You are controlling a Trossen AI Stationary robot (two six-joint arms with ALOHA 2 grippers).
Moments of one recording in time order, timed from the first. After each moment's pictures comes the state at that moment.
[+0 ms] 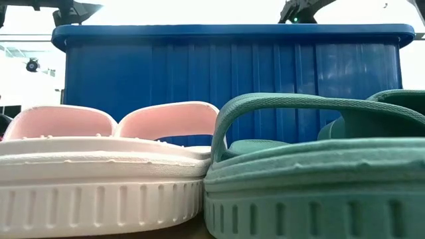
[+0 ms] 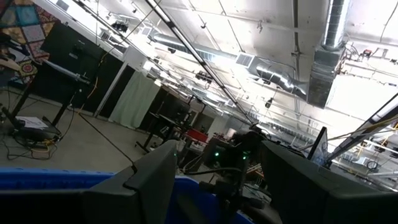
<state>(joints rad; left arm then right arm) -0.20 0.42 0.34 0.62 -0.84 -0.10 -0.76 1.77 1.67 -1.56 -0.31 -0.79</state>
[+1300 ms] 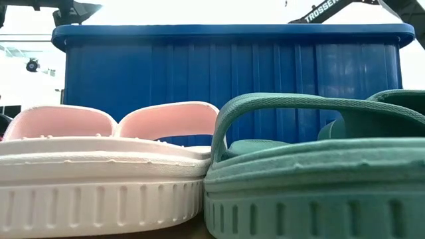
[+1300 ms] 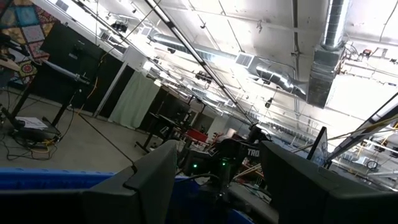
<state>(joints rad) -0.20 0.42 0.34 0.62 -0.84 -0.10 -0.85 1.91 1.66 -1.57 -0.44 -0.82</state>
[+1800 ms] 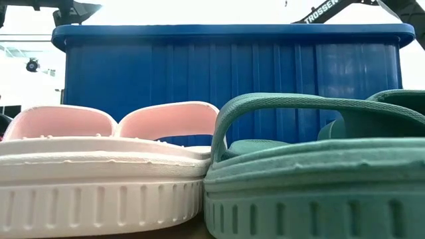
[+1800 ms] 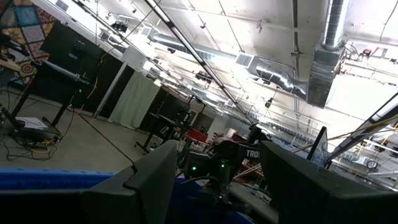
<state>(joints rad) -0.20 0.42 0.34 0.62 -0.84 -0.10 -0.85 1.92 1.65 -1.56 -0.43 -0.84</state>
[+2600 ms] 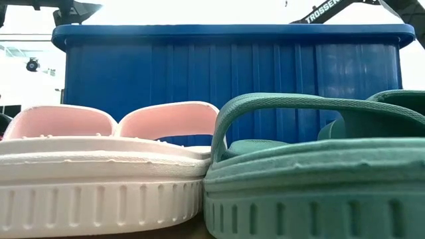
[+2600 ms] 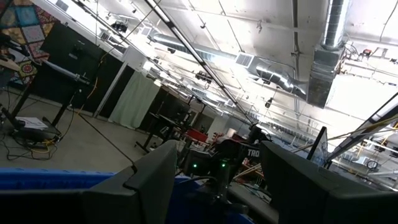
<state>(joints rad) -0.20 0.42 0.34 0.62 -0.84 -0.10 -0.85 1.90 1.65 -1.53 -0.37 -0.79</state>
